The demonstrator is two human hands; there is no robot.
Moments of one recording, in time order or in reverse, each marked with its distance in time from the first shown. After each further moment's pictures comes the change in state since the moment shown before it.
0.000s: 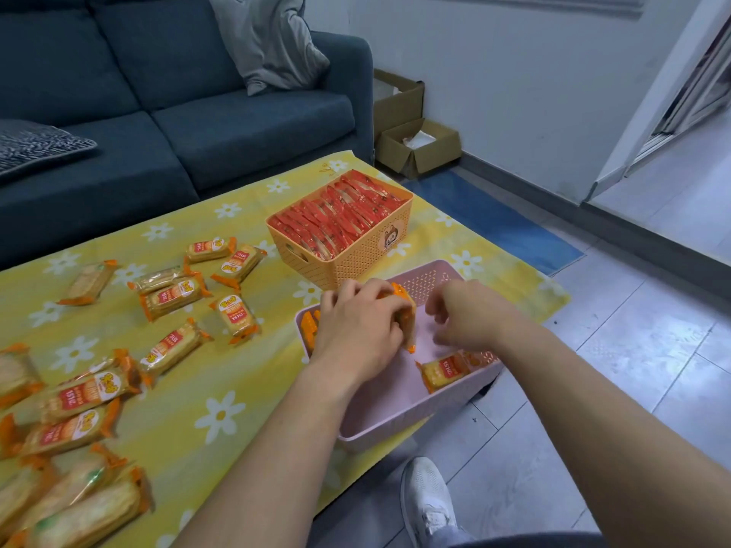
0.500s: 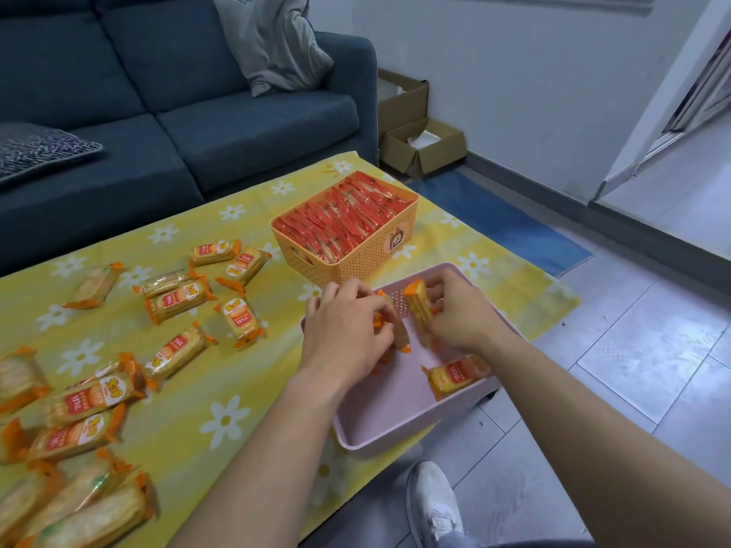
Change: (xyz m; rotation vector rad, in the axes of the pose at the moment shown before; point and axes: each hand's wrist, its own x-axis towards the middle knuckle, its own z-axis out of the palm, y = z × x) left_hand -0.003 -0.015 -0.004 -0.129 0.103 -0.140; right_hand 0.014 -0.013 0.020 0.441 0.211 0.072
